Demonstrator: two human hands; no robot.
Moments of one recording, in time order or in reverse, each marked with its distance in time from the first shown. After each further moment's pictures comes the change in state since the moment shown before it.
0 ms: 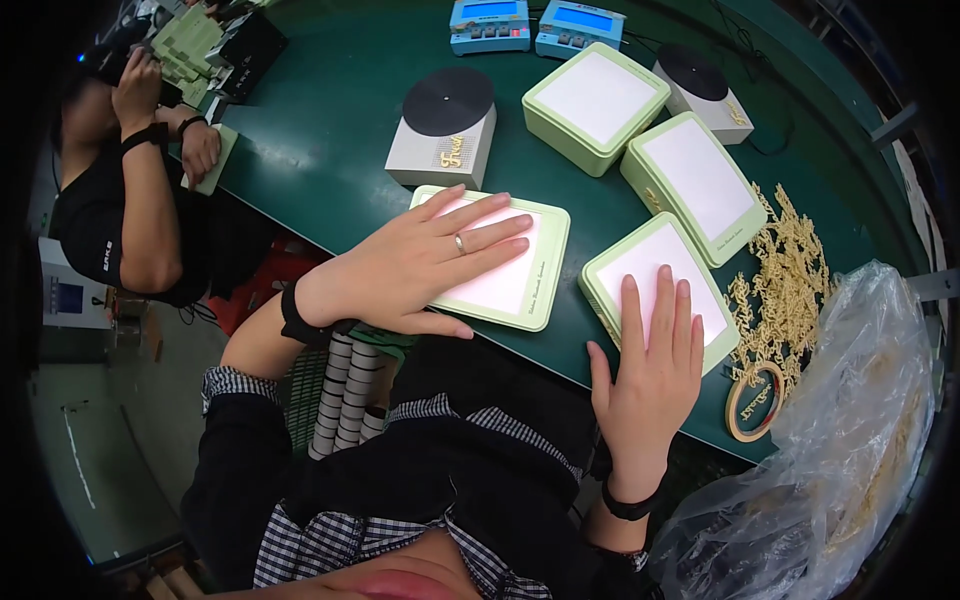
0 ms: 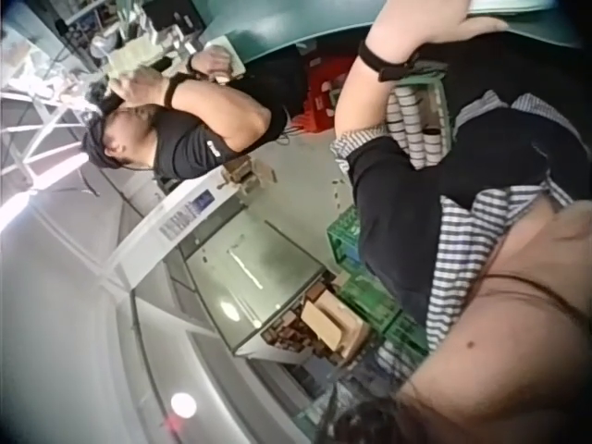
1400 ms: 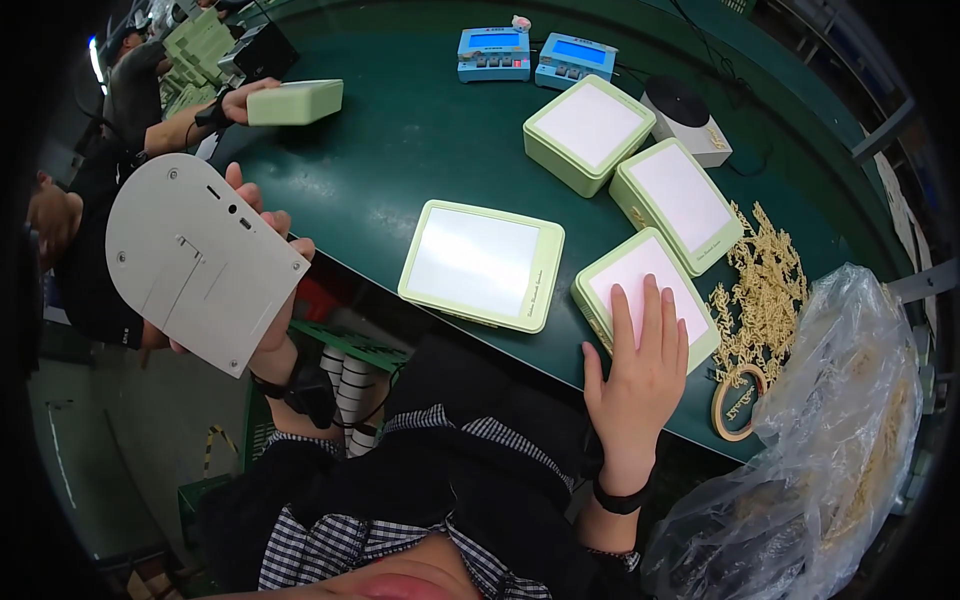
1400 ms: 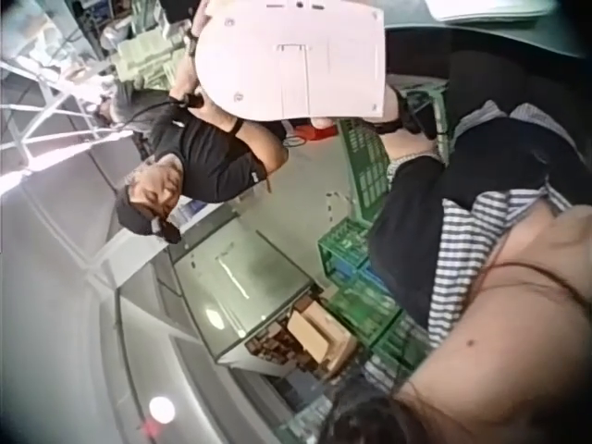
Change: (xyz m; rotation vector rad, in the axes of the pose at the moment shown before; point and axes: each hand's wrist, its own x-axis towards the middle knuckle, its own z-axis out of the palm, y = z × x) left_hand -0.115 0.010 -0.038 -1.710 1.005 0.177; right_hand -0.001 -0.003 0.001 0.038 0.117 -0.009
